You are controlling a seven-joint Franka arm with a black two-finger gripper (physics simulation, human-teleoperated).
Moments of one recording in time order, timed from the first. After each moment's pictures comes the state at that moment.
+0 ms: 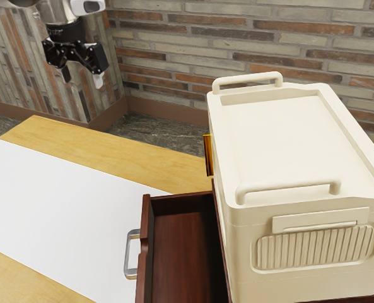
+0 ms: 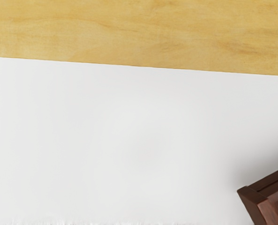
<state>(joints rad) -0.05 -0.02 0.07 -1.47 0.03 1.50 -0.04</state>
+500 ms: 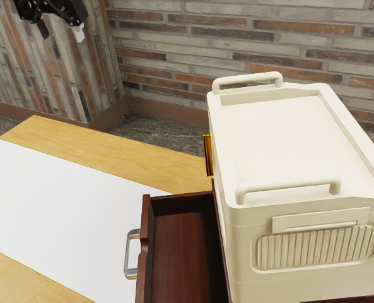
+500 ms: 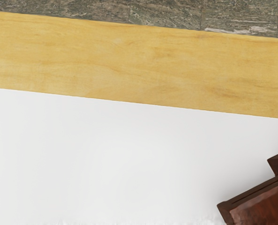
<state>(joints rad) 0.02 -0.04 0.01 -1.21 0.04 1.37 -0.08</state>
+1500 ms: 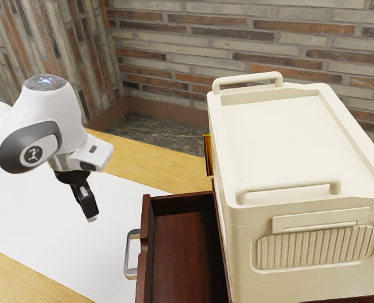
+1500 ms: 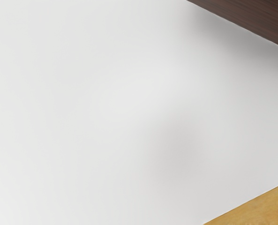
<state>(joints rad) 0.00 -0.52 -0.15 -2.53 0.05 2.05 0.36</state>
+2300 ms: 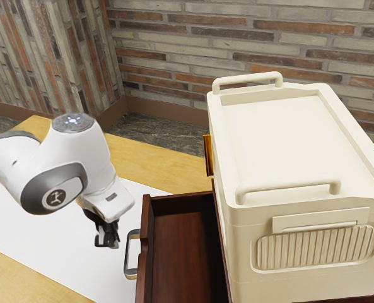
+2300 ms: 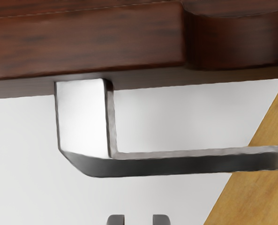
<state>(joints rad) -0.06 -0.48 -0.29 -2.63 -0.07 2.21 0.79</state>
